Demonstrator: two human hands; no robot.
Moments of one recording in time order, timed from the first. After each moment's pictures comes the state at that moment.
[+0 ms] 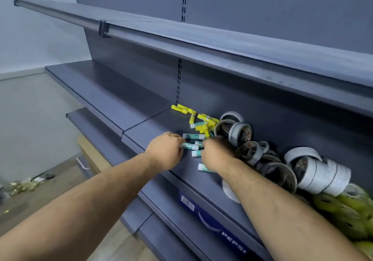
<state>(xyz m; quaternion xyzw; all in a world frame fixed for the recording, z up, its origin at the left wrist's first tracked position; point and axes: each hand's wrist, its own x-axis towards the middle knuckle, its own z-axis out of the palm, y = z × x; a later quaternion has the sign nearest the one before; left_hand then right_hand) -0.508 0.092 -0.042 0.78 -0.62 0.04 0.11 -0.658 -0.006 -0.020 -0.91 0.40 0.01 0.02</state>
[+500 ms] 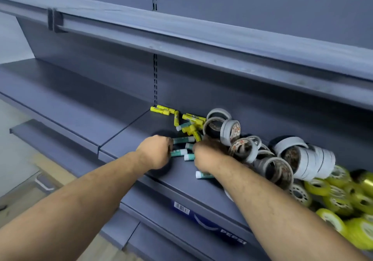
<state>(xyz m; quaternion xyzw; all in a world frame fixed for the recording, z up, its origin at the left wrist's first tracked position) -0.450 0.036 -0.061 0.74 -0.66 -0.05 0.07 -0.628 -0.009 -0.020 -0.87 0.48 0.09 0.02</state>
